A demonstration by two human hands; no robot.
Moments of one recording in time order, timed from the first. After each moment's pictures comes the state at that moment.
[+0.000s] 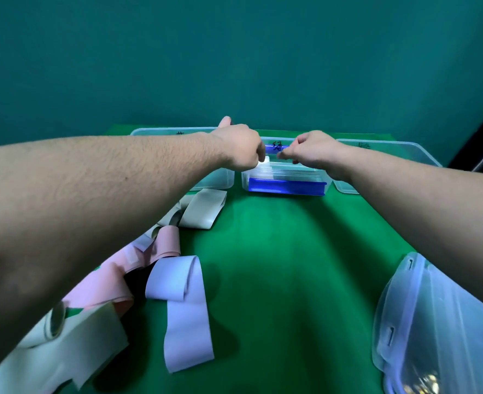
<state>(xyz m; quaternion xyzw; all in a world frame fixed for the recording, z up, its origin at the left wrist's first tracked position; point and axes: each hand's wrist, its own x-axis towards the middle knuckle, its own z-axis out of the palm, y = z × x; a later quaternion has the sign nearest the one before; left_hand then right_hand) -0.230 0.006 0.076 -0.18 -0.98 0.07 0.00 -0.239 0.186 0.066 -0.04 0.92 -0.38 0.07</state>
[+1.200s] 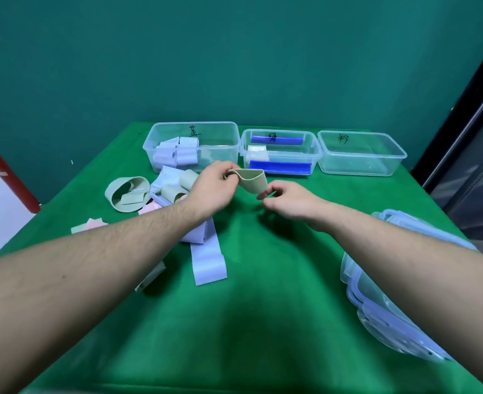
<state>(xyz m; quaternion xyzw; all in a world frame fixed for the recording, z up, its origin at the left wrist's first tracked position) -0.056 -0.005 0.027 -0.02 -0.86 -0.49 0.12 -0.070 0.173 0.026 -0.11 0.89 -0.42 0.13</state>
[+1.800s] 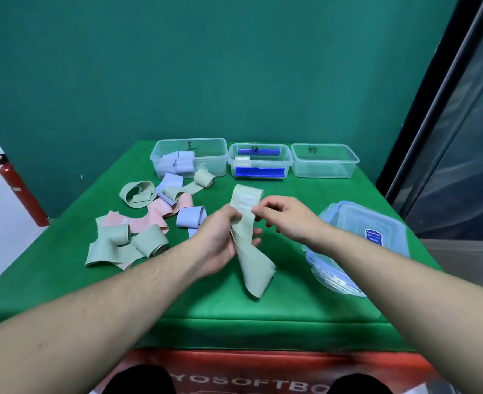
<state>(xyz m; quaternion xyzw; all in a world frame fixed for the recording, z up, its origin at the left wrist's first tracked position) 0.105 0.063 0.050 0.10 -0.53 -0.84 -0.12 0.068 0.216 0.062 -0.17 0.83 -0.52 0.08</state>
